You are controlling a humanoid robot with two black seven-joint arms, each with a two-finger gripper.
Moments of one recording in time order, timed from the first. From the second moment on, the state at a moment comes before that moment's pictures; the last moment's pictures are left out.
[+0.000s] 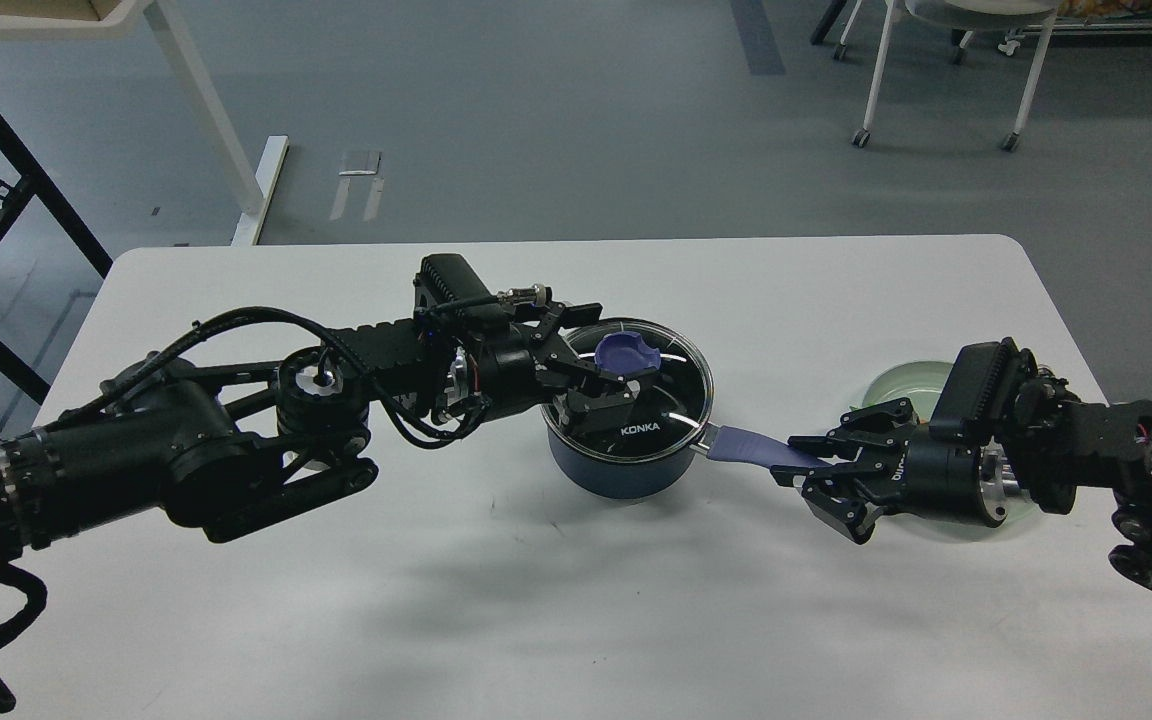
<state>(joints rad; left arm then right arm) -0.98 0.31 -0.13 -1.19 1.86 0.08 -0.20 0.69 -0.88 0.32 1.56 -2.11 0.15 0.36</state>
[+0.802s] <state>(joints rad) -0.96 0.29 -0.11 -1.14 1.86 0.08 -0.20 0.71 -0.88 0.29 1.56 -2.11 0.15 0.38</state>
